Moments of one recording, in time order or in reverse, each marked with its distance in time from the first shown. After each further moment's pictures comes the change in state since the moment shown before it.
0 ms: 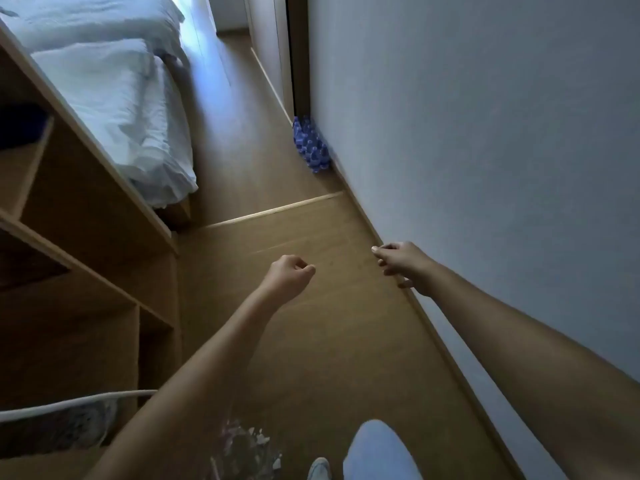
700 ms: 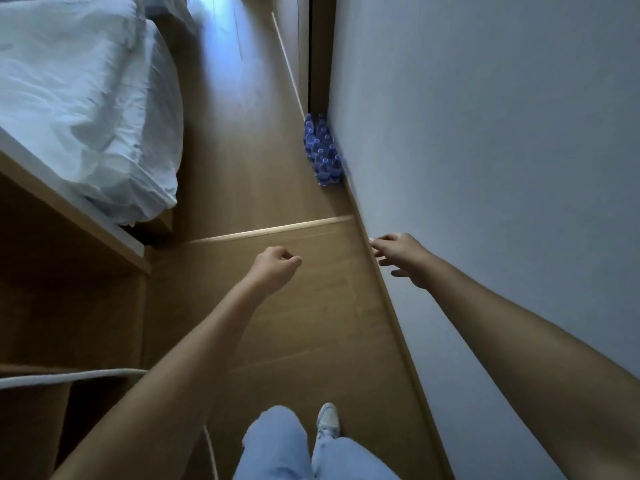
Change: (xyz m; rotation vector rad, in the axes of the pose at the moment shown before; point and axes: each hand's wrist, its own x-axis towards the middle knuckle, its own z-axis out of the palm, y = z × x) left_hand 0.390 0.100 -0.044 -0.120 0.050 -0.187; right_hand 0.353 -0.206 -0.108 -0.061 -0.079 -0.021
